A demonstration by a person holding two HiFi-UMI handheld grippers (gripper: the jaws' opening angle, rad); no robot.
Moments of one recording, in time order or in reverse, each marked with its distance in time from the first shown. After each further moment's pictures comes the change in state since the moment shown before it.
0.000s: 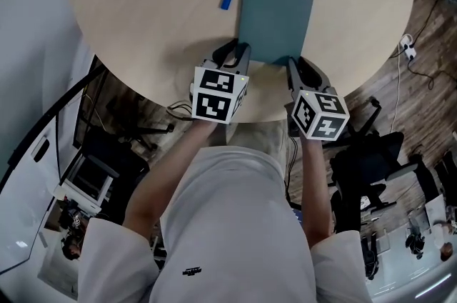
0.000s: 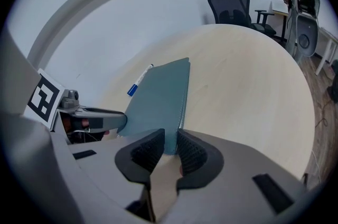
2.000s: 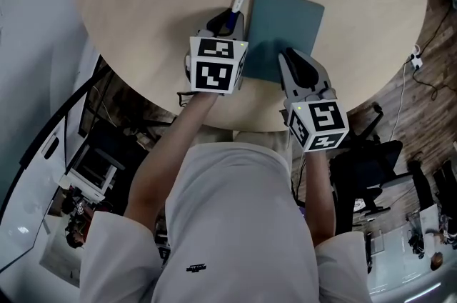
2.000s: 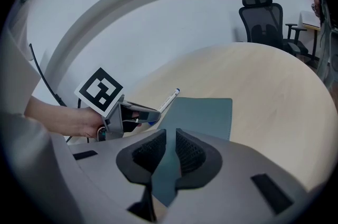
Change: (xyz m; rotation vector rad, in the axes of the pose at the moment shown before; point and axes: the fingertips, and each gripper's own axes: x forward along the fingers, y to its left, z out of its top) left arm 0.030 0.084 0.097 0.002 -0.024 0.165; right arm 0.020 0.064 0.098 -0.219 -0.106 0.200
